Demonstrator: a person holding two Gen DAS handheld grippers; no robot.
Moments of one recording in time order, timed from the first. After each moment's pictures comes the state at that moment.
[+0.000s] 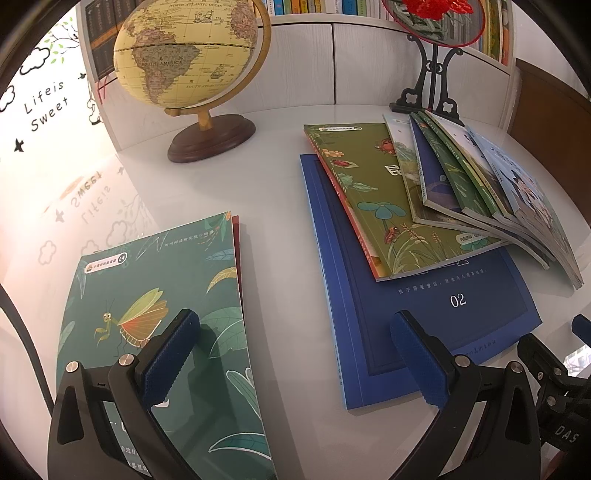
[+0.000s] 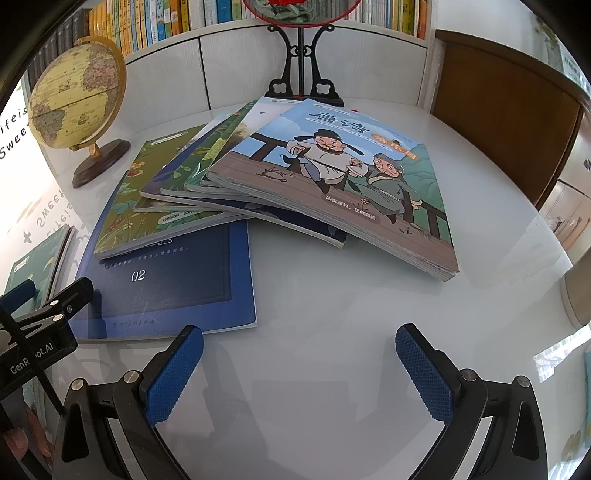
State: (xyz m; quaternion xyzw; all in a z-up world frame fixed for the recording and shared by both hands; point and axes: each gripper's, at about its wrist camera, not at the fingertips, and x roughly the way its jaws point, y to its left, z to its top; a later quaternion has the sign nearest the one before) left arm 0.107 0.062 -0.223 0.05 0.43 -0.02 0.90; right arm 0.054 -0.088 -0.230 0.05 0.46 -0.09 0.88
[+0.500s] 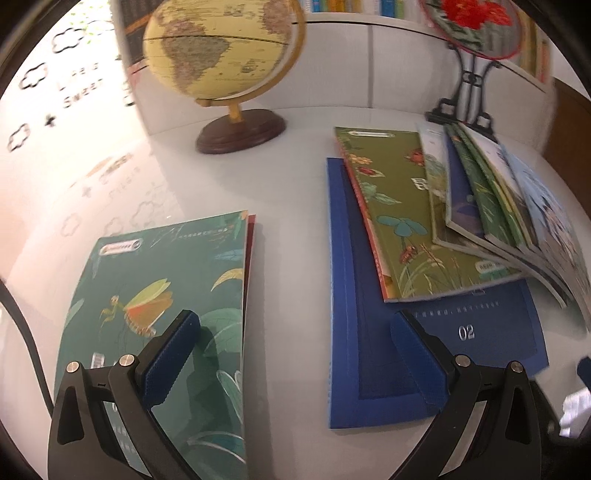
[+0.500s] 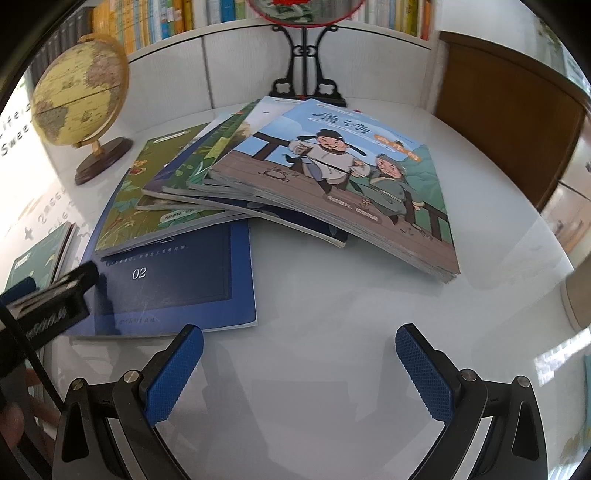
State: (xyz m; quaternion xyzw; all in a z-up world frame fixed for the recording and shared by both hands) left arm 0.114 0.050 -0.222 0.02 0.44 0.07 0.90; right arm 0.053 -0.091 -0.230 0.04 0.46 -0.07 0.88
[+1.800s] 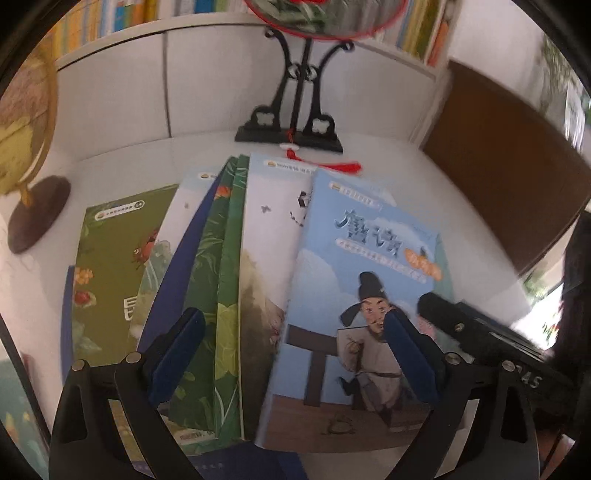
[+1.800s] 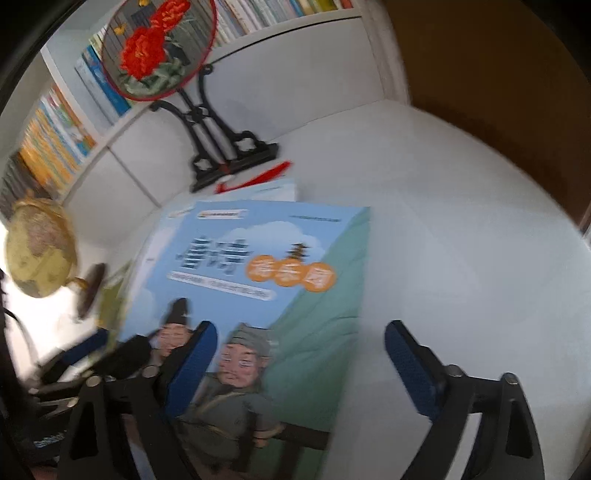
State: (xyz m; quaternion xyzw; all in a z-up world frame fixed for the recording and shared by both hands) left arm 0.190 -0.097 -0.189 -0.01 0.45 -0.19 0.87; right arm 0.149 -0.270 -0.216 0.24 0.42 -0.01 0.88
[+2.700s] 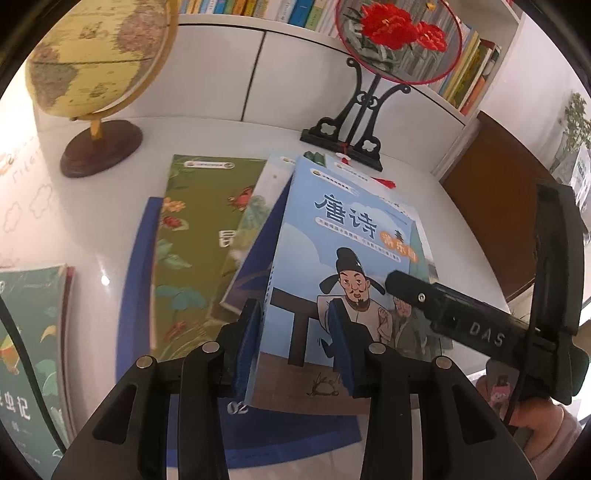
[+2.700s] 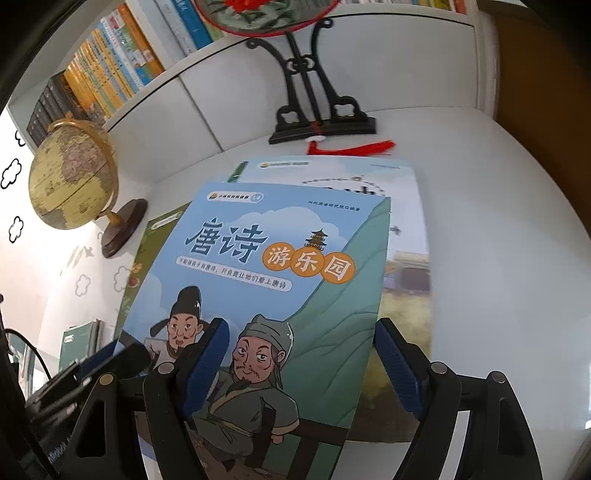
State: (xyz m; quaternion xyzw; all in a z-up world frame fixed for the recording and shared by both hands) left arm 0.141 -0.012 -0.183 -0.10 0.45 -0.15 0.87; right arm 0.167 -0.193 -0.200 0.14 0.47 0.07 0.87
